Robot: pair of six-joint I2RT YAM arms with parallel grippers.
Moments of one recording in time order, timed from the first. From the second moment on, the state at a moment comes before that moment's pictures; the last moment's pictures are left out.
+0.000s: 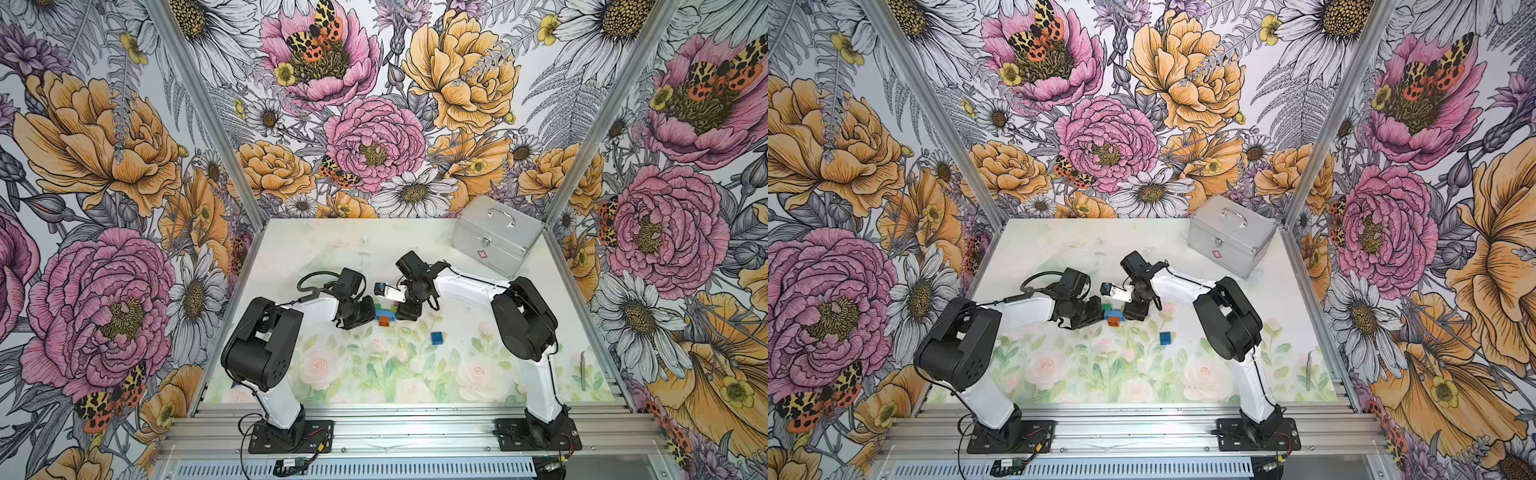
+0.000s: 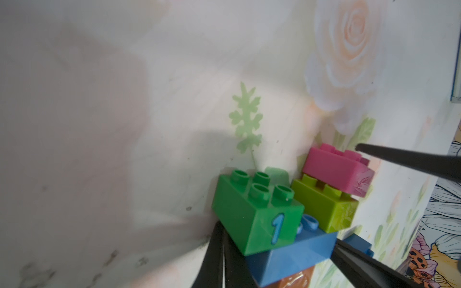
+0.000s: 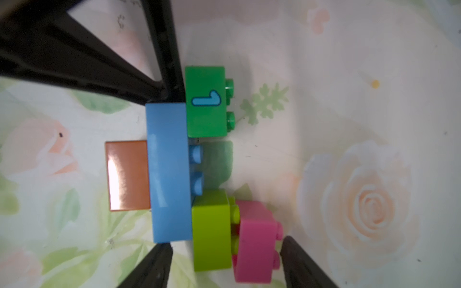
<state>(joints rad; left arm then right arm) -0.40 1.71 0.88 -0.31 0.28 -0.69 0.68 2.10 1.54 -0.65 -0.23 -0.72</state>
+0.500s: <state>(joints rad) -0.38 1.70 0.86 -0.31 0.29 -0.69 0.67 2.12 1.58 -0.67 -0.17 -0.73</state>
